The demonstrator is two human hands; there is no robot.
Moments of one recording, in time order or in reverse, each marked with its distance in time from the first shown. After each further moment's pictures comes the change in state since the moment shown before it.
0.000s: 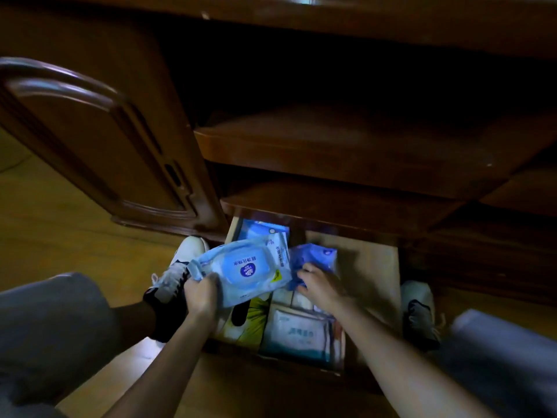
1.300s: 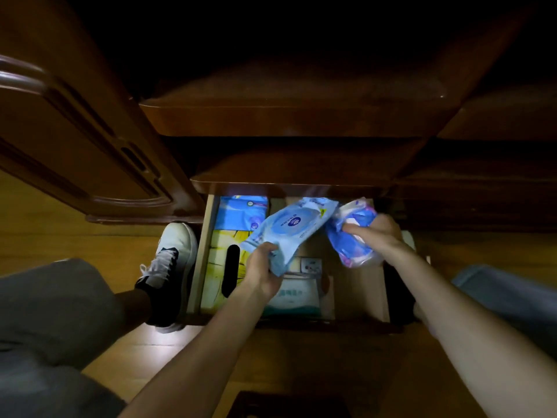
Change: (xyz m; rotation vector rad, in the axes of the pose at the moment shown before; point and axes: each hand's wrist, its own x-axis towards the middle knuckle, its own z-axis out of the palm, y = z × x) left_hand -0.066 -0.039 0.086 -0.281 -0.595 -0.506; right_hand -0.087 0.100 -0.048 0.825 0.334 0.868
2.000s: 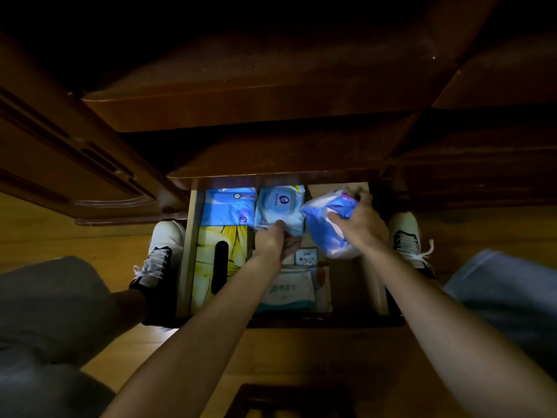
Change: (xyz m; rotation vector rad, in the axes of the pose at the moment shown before) left_hand 0.054 -0.016 0.050 0.388 0.217 0.079; right_hand 0.005 0.003 0.034 -0.123 0.108 -0.066
